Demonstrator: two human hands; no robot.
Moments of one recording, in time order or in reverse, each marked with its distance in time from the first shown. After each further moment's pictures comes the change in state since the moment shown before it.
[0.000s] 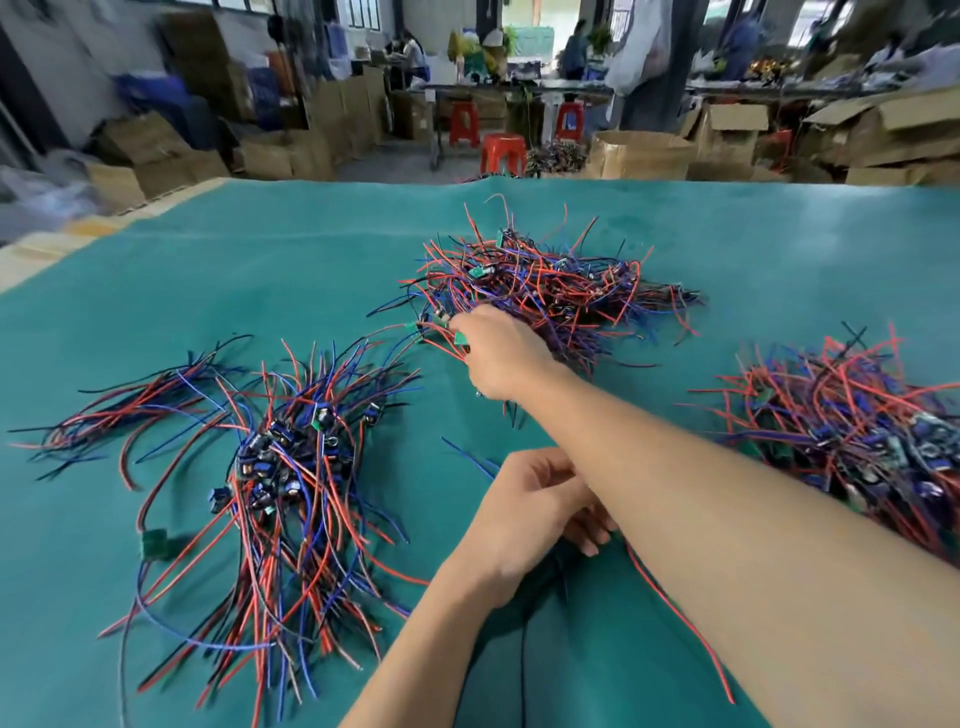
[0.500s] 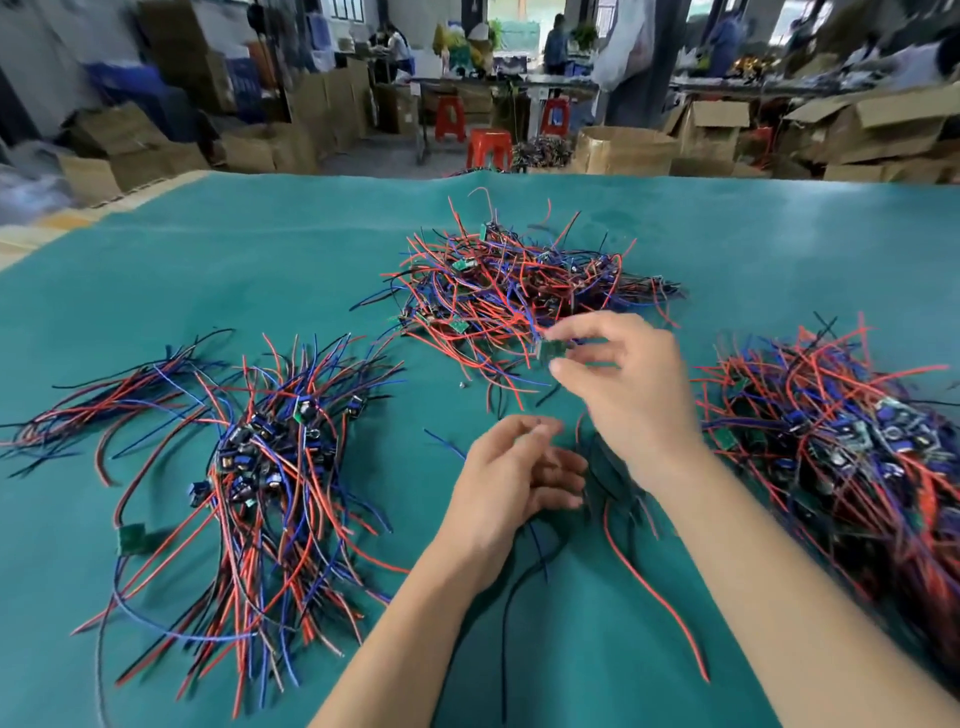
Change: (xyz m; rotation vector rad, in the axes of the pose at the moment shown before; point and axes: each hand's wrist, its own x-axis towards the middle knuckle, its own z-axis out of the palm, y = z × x) left_hand 0.009 -0.002 0.000 -0.290 0.217 -0.060; right_hand -0.130 0.036 -0.044 0.898 0.501 0.174
